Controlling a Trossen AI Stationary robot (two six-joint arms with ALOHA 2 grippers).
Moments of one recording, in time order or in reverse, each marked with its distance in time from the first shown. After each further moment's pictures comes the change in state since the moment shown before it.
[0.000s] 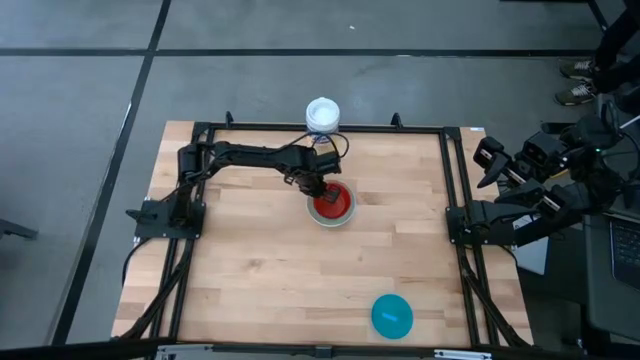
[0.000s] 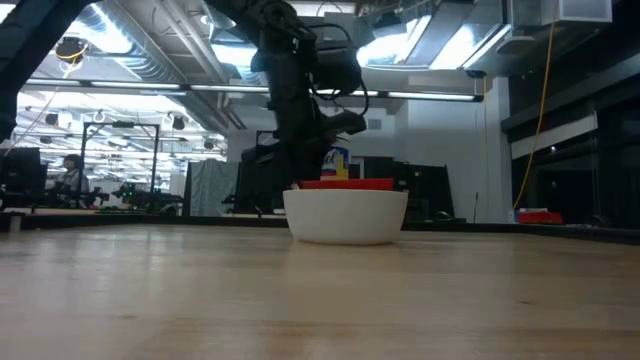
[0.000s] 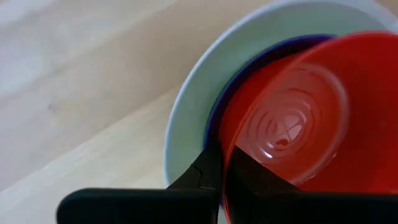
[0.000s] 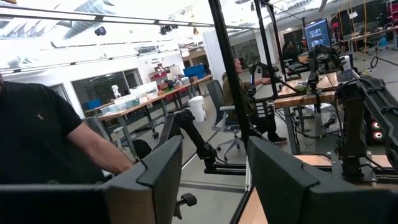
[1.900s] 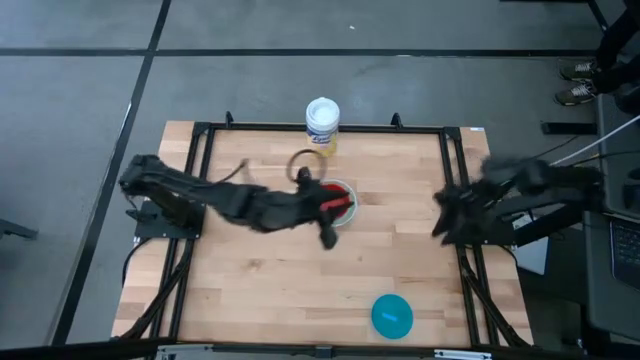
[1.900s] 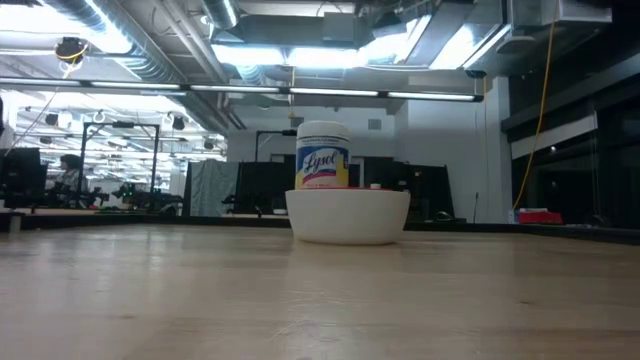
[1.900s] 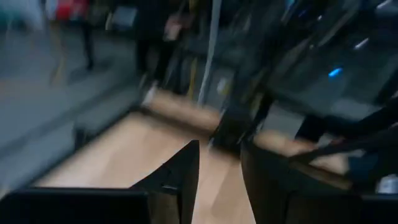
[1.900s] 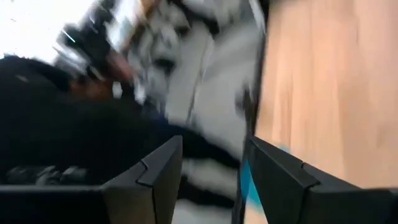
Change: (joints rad) left arm -0.505 -0.383 0.028 0.597 -0.700 0.536; right arm 0.109 0.021 -0.346 -0.148 -0.097 0.323
